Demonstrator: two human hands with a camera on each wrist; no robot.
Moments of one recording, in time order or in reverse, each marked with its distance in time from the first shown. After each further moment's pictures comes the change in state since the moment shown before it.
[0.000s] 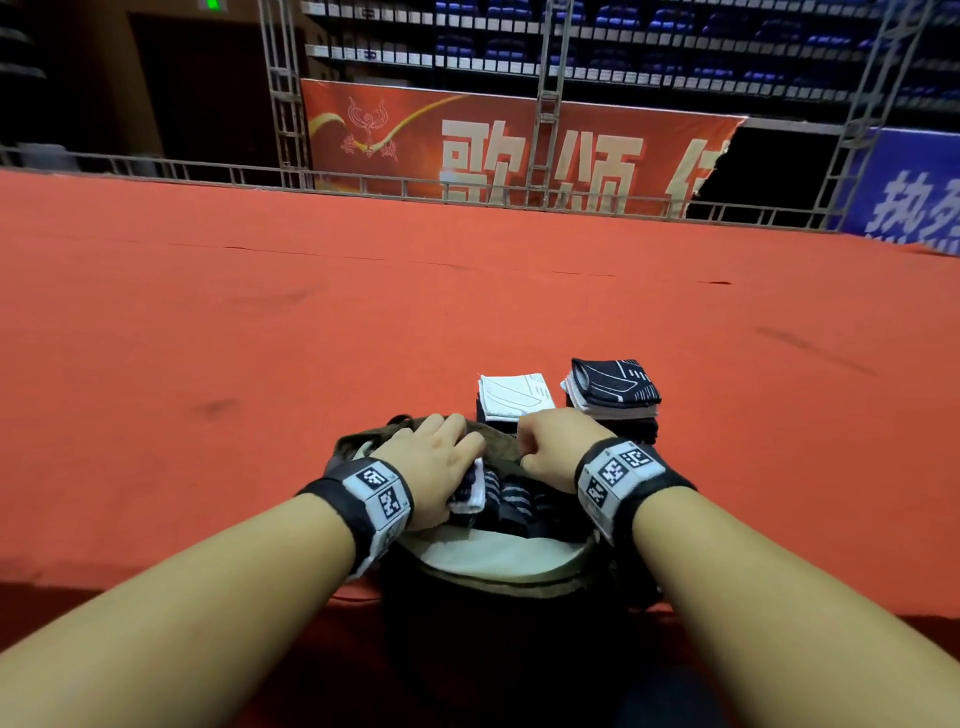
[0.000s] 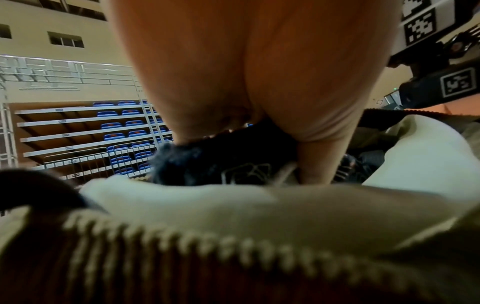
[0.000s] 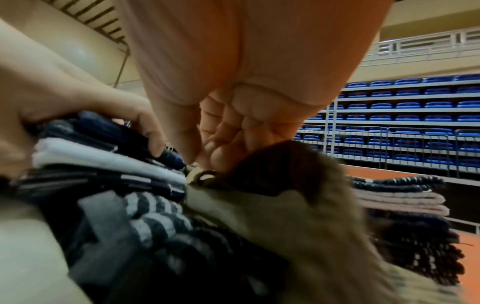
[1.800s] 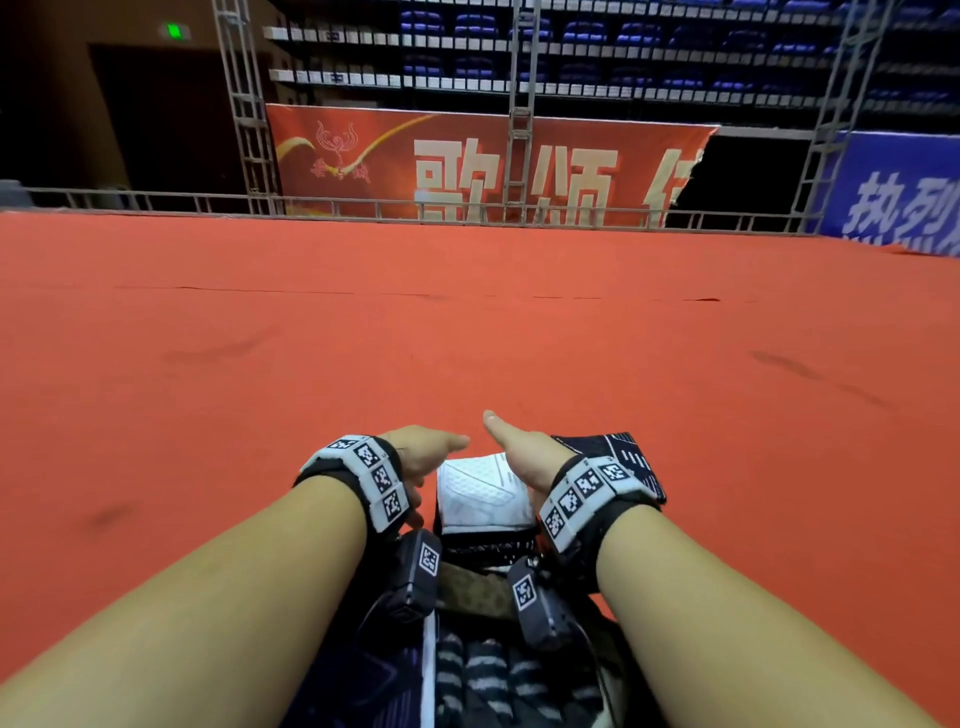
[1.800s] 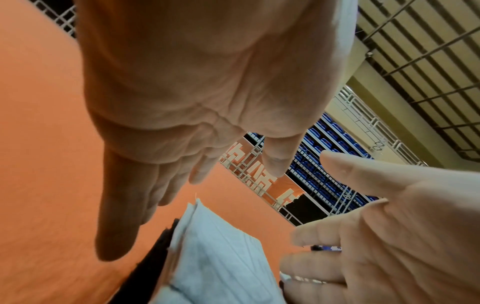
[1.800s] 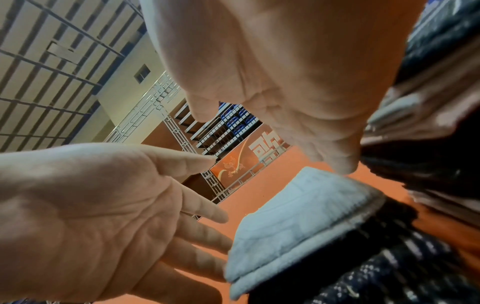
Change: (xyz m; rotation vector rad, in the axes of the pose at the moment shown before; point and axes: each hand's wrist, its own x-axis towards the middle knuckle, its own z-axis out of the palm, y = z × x) left_hand 0.202 -0.056 -0.017 -1.414 -0.358 -0.754; right_hand 0.143 0.058 -0.016 1.000 -0.060 0.477
